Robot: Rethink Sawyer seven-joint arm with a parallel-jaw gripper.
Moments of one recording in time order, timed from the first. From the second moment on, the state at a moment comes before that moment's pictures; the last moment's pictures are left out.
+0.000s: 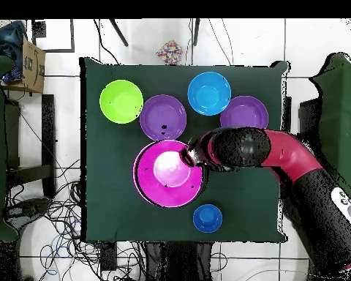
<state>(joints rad) -1.00 -0.66 0.88 1.82 -0.29 0.89 1.11</state>
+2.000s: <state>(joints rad) -1.04 -0.68 0.88 1.90 -0.29 0.89 1.11</state>
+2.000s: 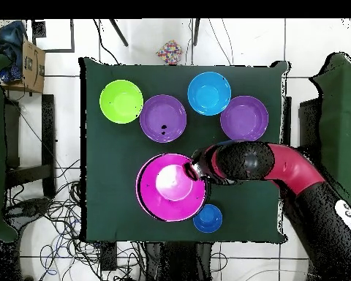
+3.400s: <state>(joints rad) -1.03 -0.66 0.87 1.90 -0.30 0.89 1.11</state>
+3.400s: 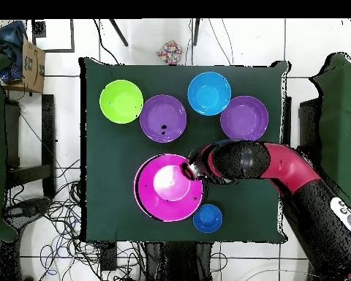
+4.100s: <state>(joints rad) -1.03 -0.61 0.87 1.89 -0.30 0.89 1.11</state>
